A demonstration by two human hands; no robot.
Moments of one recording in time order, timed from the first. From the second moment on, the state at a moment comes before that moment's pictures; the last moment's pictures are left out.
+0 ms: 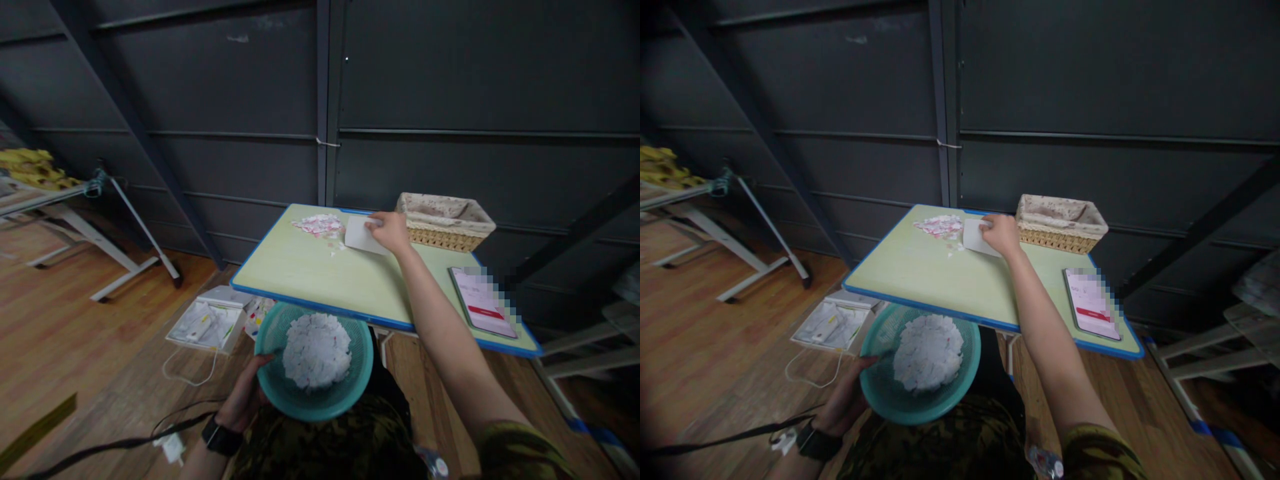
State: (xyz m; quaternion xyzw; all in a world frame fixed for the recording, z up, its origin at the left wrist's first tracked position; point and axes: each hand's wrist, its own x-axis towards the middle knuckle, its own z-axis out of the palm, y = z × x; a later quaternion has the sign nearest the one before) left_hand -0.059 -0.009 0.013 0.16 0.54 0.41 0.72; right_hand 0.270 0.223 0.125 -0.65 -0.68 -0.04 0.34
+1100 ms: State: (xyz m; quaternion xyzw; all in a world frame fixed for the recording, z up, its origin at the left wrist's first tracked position) left_hand -0.058 0.001 0.027 0.15 0.52 0.44 0.72; right_hand 0.300 0.239 0.114 -0.57 -0.68 0.24 0.40
